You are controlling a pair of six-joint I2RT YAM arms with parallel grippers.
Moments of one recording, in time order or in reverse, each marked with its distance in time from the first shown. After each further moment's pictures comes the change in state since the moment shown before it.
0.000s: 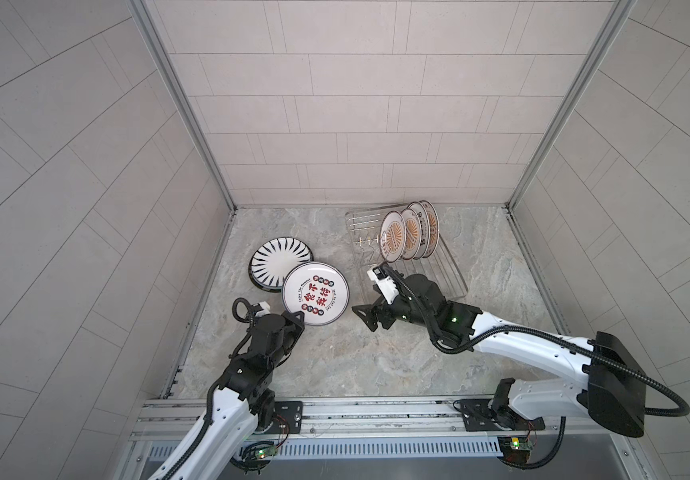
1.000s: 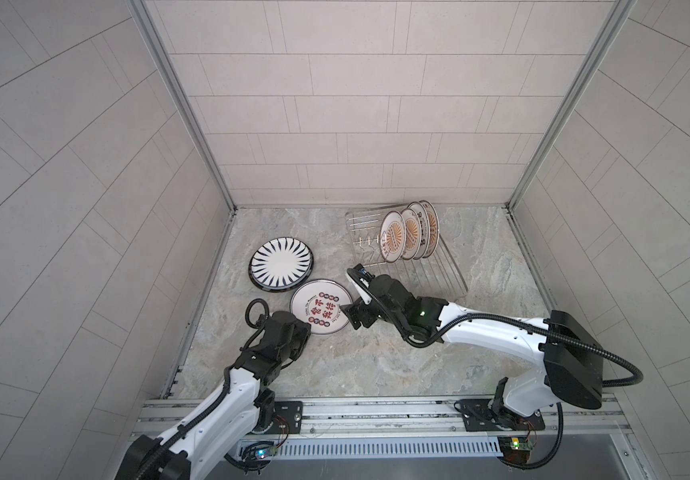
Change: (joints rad) left arm 0.000 0.273 -0.045 0.140 0.072 -0.147; right arm 0.068 0.220 0.181 -0.112 0.209 -0.026
